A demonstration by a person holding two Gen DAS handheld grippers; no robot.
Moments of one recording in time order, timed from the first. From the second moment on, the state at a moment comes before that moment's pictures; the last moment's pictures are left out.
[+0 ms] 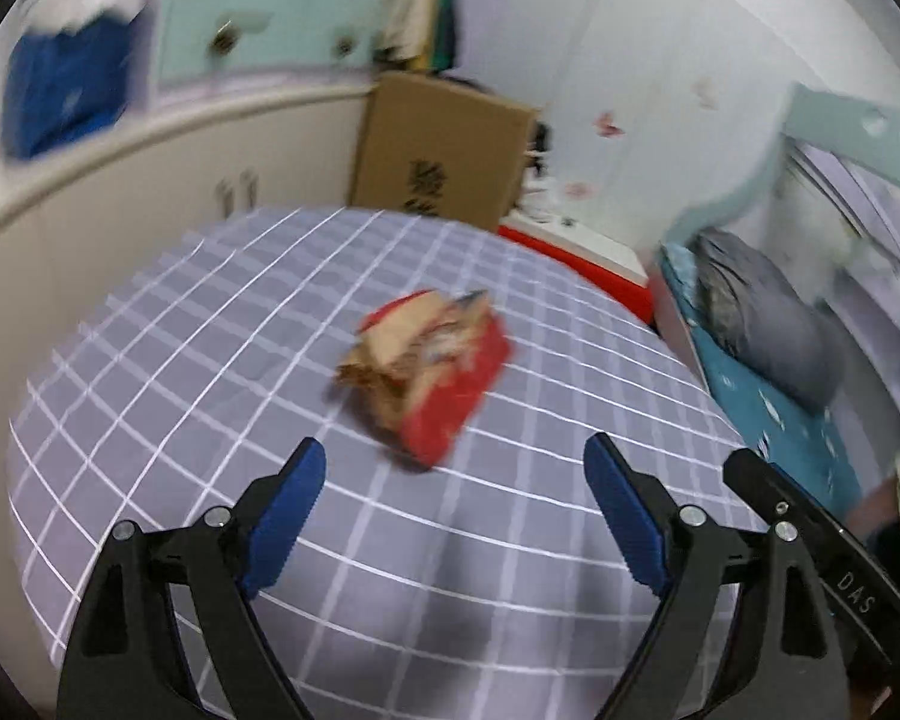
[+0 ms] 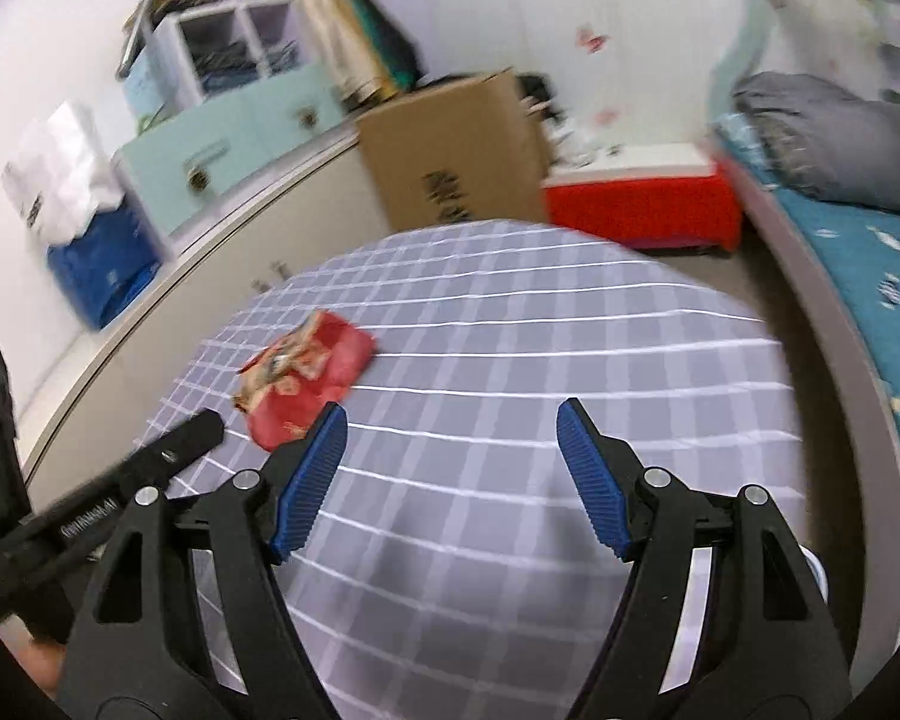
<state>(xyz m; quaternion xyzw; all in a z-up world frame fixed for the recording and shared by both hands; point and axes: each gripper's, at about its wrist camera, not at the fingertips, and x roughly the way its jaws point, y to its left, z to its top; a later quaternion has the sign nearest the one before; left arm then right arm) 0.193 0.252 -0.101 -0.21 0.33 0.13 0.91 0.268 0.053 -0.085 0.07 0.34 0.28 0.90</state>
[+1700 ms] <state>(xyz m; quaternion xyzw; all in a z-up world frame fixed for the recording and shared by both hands) 0.230 0.172 -0.088 -0.12 0.33 0.03 0.94 0.299 0.018 -0.082 0.14 0.34 0.38 0.85</state>
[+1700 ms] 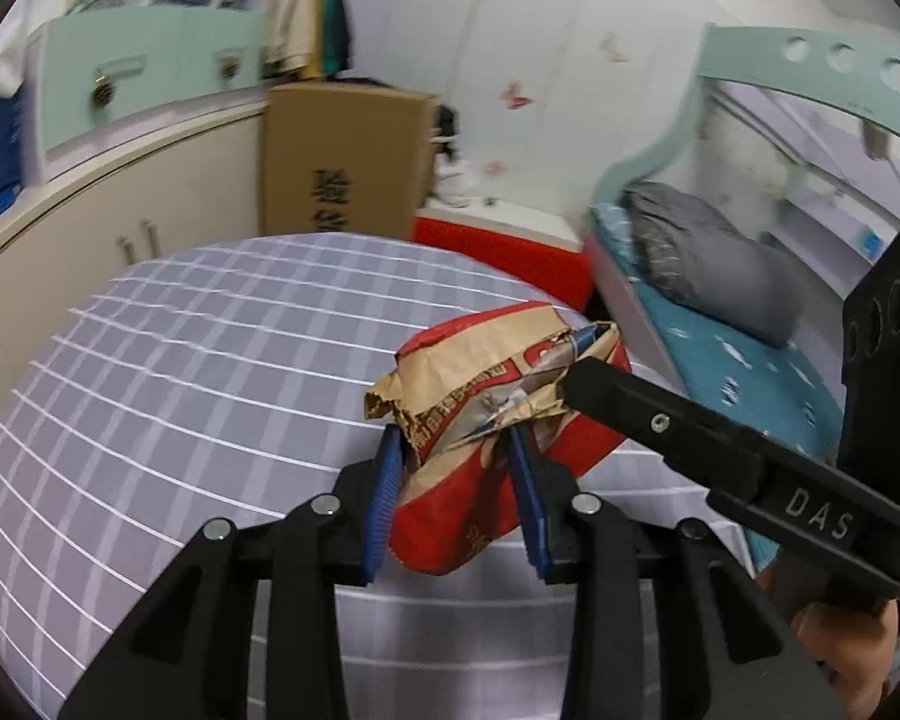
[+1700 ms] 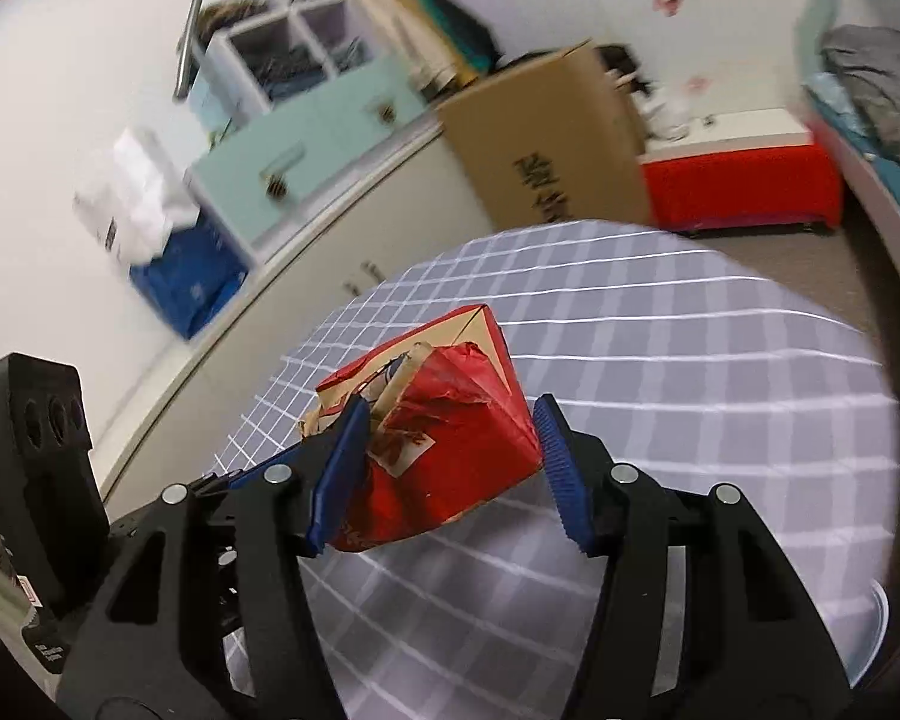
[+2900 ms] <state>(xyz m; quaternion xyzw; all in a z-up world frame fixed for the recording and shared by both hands) 0.278 -0.200 -0.258 0.05 0.49 -0.23 0.84 0.221 -0.358 -0.267 0.28 0.41 0.04 0.87</state>
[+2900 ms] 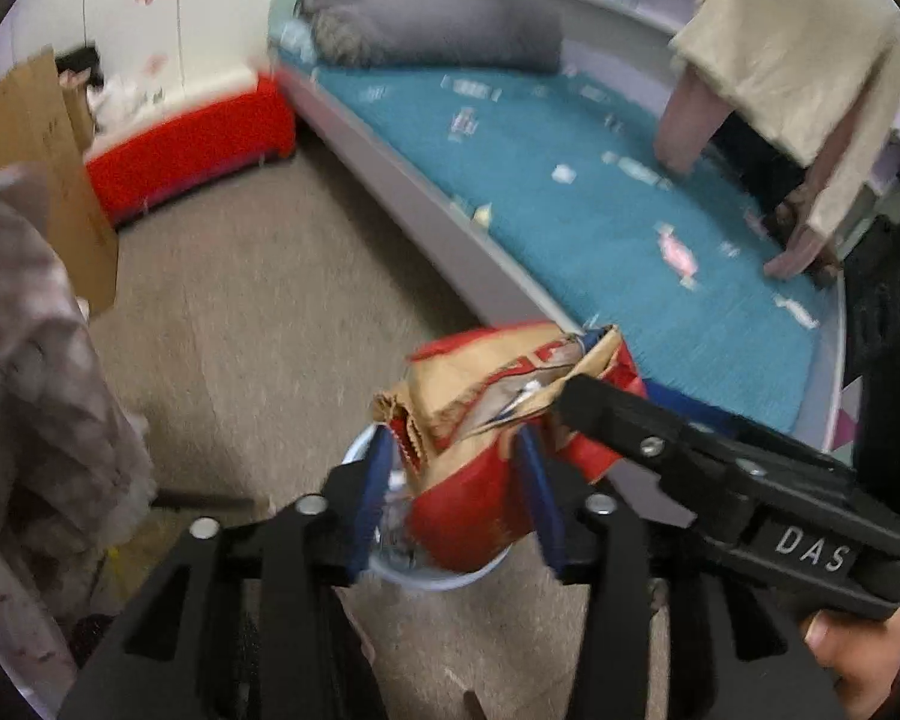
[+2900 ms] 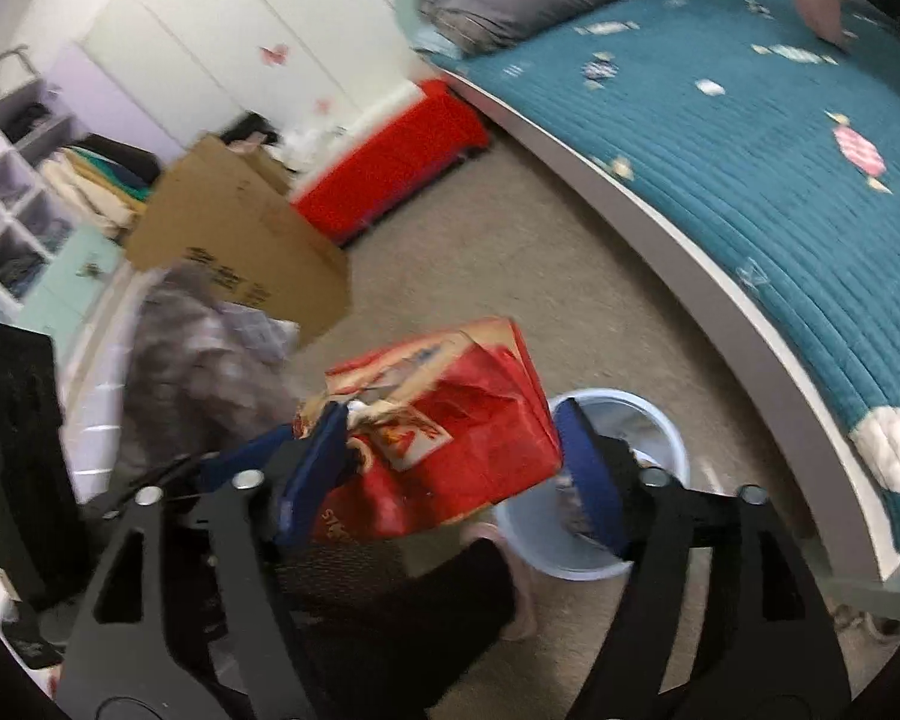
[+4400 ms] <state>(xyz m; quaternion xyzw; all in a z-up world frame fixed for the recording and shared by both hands) 0.039 -0.062 0.004 0.05 0.18 -0.05 0.98 0.008 -0.245 -0.045 0.11 0.18 0.04 0.98</state>
